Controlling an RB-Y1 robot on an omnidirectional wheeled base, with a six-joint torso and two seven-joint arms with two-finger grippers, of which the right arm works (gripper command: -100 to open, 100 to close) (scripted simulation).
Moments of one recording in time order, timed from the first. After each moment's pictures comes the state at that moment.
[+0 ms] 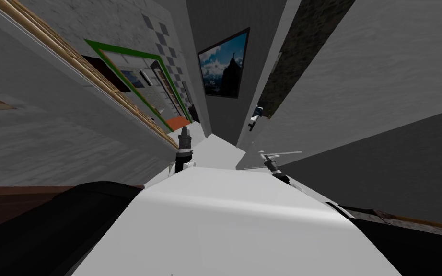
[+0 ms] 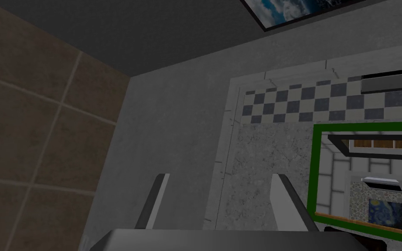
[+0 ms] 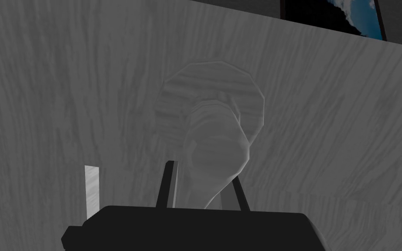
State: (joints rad) arm 0.04 -0.61 0.15 -0.47 0.01 -1.25 -0.51
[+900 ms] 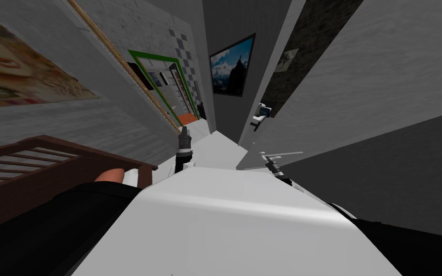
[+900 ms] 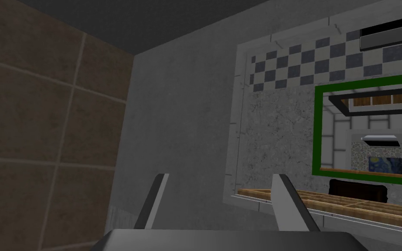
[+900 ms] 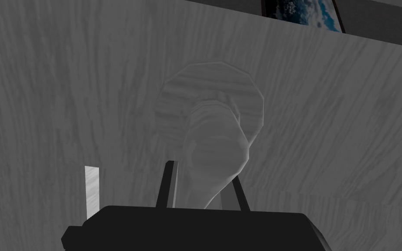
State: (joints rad) arm 0.05 -0.62 0.15 -0.43 0.01 -1.30 -0.51
